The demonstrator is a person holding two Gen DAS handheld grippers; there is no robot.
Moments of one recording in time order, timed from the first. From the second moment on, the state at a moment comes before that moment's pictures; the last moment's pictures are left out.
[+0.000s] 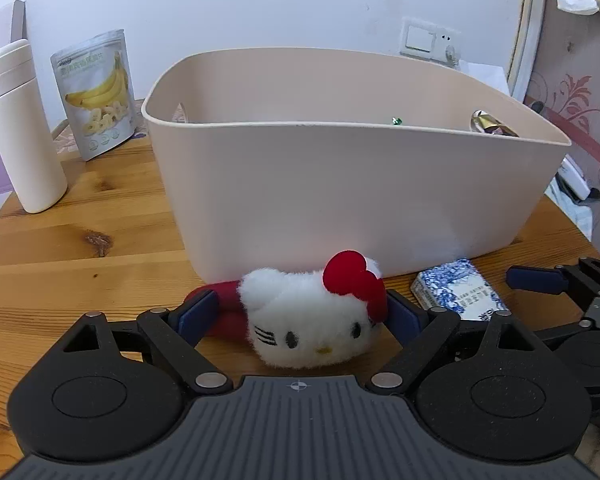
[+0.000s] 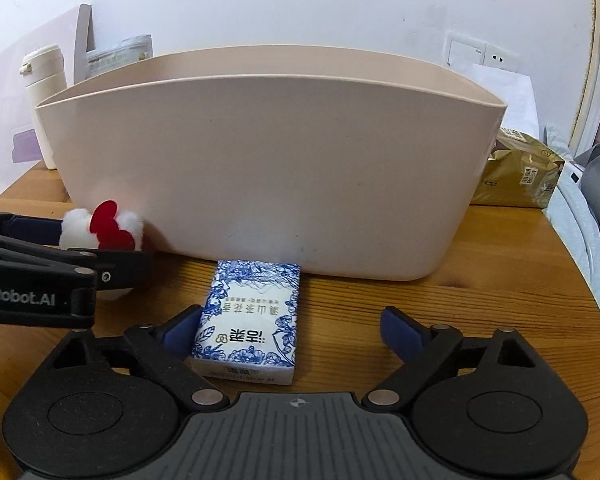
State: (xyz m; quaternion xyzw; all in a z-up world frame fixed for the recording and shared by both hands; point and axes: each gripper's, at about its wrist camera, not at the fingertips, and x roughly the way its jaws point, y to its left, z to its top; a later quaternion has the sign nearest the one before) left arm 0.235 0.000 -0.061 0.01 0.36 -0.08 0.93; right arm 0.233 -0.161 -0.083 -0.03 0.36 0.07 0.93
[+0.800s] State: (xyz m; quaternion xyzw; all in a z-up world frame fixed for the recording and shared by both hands) left arm 0.220 0.003 -0.056 0.02 0.35 -0.07 0.93; right arm 0.224 -0.163 -0.073 -0.02 0.36 0.09 0.93
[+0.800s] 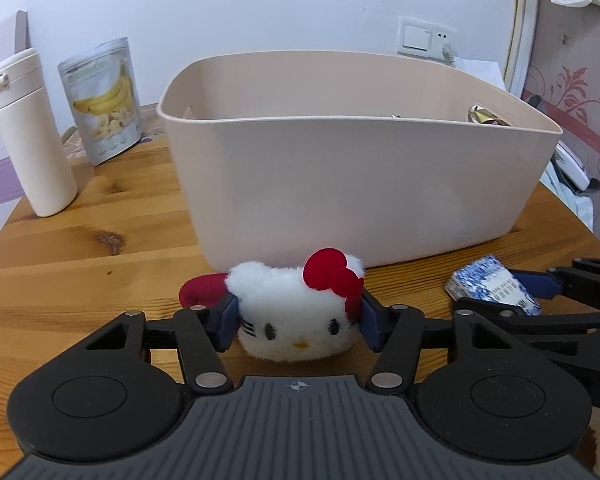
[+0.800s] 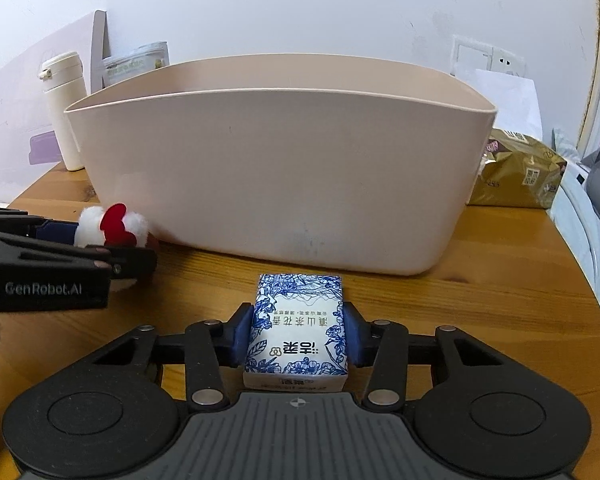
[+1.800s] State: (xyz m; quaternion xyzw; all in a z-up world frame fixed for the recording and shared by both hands) left arm 0.173 0.024 -0.007 0.02 0.29 -0.06 0.95; right arm 0.161 -0.184 -0.018 0.00 0.28 0.08 0.96
